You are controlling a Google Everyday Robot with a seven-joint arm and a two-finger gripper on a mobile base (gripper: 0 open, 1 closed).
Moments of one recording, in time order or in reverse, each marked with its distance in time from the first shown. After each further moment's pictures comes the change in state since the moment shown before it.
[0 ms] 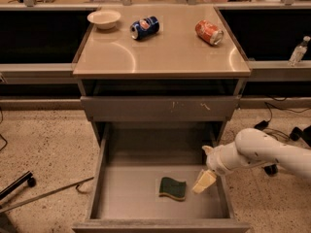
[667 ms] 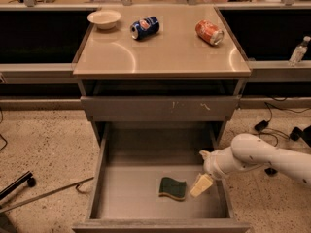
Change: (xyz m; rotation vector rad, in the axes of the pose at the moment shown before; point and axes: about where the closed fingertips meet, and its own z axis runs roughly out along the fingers) arm 0.016 0.001 0.028 -0.026 -0.001 0.023
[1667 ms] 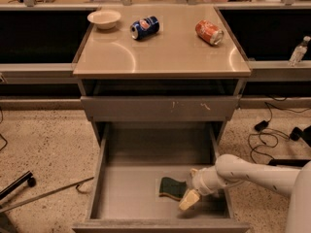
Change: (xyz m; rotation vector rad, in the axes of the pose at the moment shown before) arm 0.045 0.015 0.115 -0.074 -0.016 0.070
